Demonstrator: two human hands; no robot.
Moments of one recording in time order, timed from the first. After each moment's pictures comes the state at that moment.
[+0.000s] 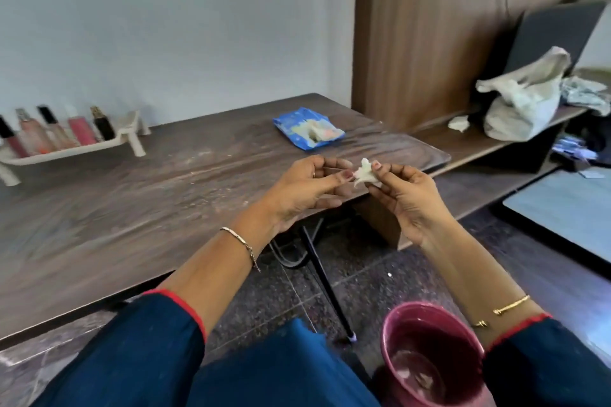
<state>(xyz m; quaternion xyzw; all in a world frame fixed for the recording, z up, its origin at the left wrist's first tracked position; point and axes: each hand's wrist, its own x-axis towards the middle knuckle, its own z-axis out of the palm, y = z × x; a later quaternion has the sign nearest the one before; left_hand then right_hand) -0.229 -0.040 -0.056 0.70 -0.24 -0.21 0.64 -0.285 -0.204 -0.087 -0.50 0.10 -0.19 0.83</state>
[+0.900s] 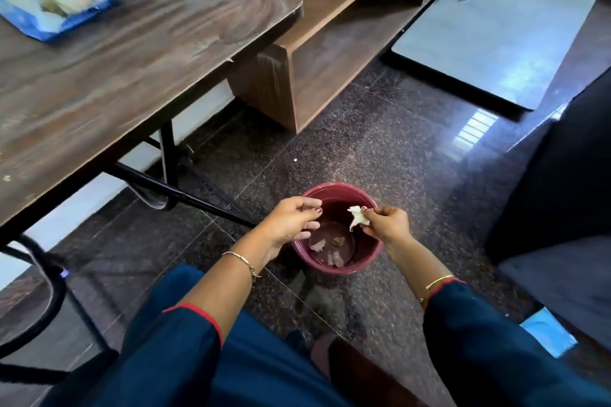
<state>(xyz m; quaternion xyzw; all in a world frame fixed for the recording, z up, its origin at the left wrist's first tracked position) -0.274 -0.203 -0.307 0.73 -0.12 -0.50 0.45 -0.396 -0.357 -0.391 -0.48 0.57 -0.13 0.66</state>
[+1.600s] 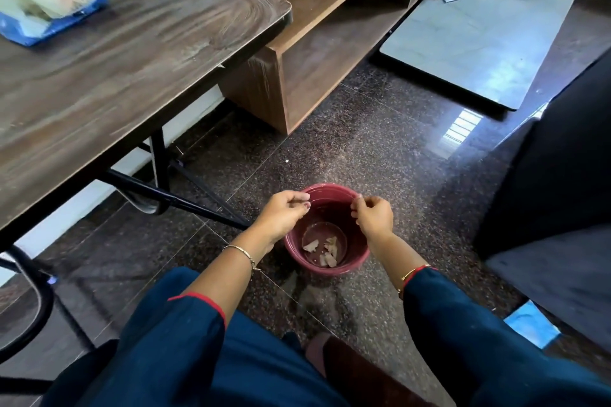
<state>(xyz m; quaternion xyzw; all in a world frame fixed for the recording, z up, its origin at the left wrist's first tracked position) -0.265 -0.215 -0.315 0.78 -0.16 -0.43 0.43 -0.382 -0.356 -0.396 -0.58 0.58 -0.15 0.56</state>
